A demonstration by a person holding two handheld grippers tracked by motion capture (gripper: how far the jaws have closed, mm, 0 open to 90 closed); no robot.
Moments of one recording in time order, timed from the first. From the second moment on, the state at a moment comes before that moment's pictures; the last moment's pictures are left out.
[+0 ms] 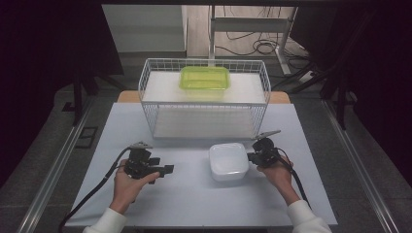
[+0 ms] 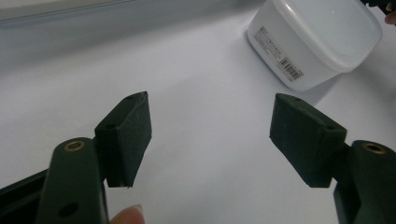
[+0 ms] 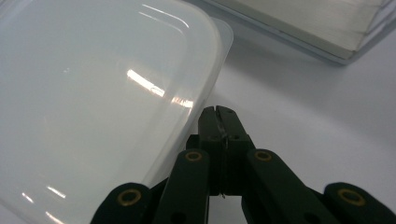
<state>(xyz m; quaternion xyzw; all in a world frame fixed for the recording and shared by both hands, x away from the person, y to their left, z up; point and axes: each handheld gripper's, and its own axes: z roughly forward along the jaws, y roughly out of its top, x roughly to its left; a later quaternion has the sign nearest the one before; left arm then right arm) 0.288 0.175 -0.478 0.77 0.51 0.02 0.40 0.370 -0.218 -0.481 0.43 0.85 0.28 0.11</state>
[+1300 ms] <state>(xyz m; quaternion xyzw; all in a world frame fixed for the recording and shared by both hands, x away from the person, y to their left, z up) 0.287 0.177 -0.478 0.77 0.50 0.03 0.40 0.342 -0.155 -0.484 0.35 0.89 0.29 0.05</state>
